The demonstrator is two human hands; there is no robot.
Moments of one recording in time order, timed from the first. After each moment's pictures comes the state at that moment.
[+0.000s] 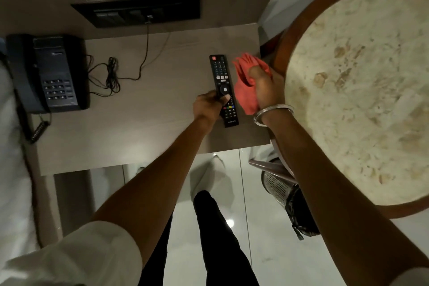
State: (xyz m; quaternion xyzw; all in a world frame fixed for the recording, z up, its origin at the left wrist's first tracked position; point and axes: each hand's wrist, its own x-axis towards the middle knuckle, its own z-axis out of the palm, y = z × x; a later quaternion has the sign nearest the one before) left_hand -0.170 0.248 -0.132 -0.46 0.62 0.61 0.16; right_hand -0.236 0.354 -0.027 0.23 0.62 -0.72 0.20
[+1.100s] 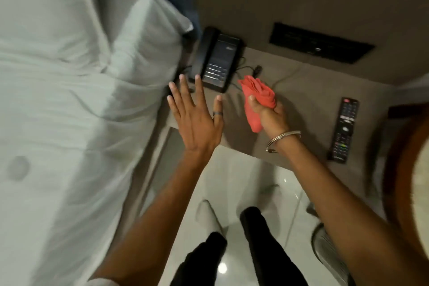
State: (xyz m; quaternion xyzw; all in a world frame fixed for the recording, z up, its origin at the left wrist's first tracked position) left_hand 0.074 0.034 0.003 -0.49 0.85 0.16 -0.15; right_hand -0.062 0.125 0.005 -0.06 0.69 -0.60 0.39
